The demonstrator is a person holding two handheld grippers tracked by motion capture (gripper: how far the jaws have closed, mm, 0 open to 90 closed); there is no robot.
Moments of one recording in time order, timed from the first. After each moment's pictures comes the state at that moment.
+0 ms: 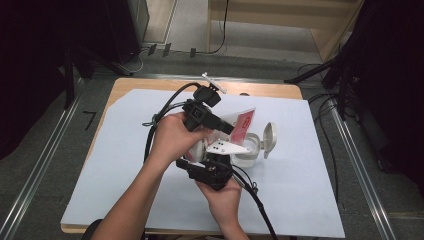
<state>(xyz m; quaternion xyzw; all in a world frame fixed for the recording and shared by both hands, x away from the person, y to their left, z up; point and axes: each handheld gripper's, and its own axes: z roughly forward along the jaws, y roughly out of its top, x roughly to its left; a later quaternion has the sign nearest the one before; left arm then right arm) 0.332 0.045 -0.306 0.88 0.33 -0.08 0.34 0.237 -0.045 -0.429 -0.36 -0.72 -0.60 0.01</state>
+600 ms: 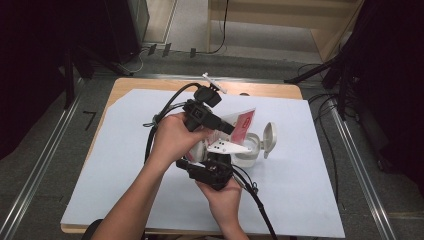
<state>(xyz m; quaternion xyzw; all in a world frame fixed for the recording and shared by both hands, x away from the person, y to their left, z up) 0.332 0.043 -0.305 0.87 0.34 -0.08 0.34 0.237 -0.046 -0.428 -0.37 -0.71 -0.60 0.02</state>
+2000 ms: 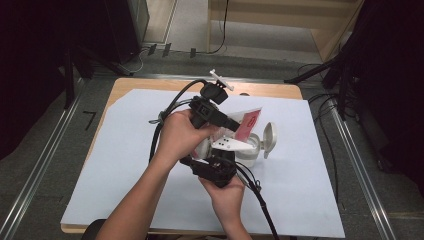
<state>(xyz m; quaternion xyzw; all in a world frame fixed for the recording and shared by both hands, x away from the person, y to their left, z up) 0.334 0.031 -0.299 0.88 0.32 -0.06 0.34 0.241 -0.054 -0.422 -0.37 -0.70 -0.60 0.02</state>
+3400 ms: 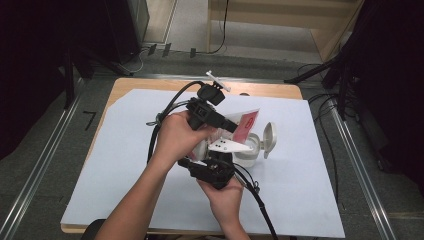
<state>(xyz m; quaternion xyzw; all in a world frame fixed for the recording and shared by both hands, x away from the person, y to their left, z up) 0.333 0.037 -0.302 0.87 0.33 -0.07 0.34 0.238 -0.048 -0.423 -0.37 -0.71 -0.60 0.01</state>
